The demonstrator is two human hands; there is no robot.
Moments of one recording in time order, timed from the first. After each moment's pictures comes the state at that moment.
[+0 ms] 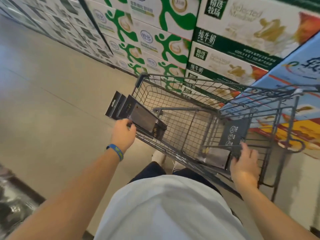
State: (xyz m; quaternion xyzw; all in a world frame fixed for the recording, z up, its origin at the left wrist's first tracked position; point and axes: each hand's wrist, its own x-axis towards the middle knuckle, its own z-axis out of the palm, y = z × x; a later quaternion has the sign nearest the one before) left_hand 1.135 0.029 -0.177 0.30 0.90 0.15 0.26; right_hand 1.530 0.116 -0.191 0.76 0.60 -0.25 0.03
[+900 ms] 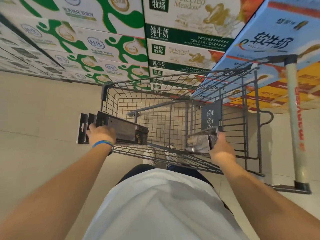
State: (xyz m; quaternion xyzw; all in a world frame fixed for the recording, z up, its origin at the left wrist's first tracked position) left_hand 1.096 0.108 -0.206 0.31 0.92 -0.10 0.24; right_hand 1.500 0.121 -0.201 0.81 0.47 -0.31 0.13
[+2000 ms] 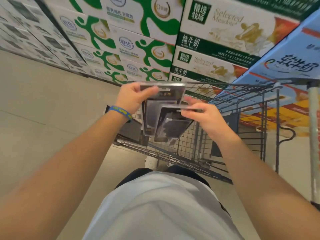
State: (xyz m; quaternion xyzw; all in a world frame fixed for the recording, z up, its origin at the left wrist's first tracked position) left_hand 1.097 0.164 -0.090 0.41 0.67 0.42 0.45; right_hand 1.354 0.197 -0.099 0.51 0.55 -0.62 -0.23
